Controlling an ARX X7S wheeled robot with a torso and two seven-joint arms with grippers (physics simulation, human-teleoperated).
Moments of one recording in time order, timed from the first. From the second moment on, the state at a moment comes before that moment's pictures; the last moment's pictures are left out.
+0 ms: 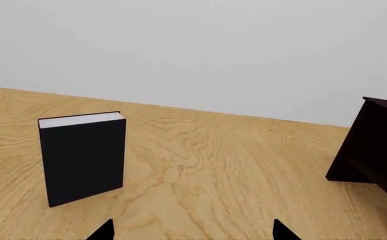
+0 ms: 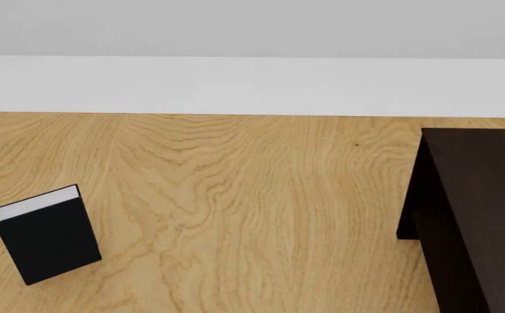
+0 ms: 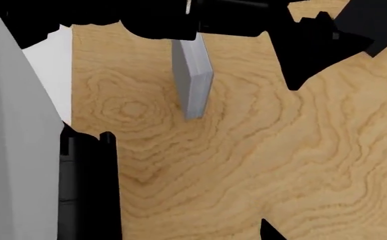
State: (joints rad) left arm 0.30 -0.28 0.11 0.81 -0.47 -0.51 -0.28; right arm 1.16 0.79 -0.65 -0.96 2.79 1.32 1.11
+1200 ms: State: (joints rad) left arm 0.32 -0.30 0.13 0.78 -0.48 -0.46 -0.30; right arm 1.03 0.89 -0.58 -0.87 2.66 1.53 1.00
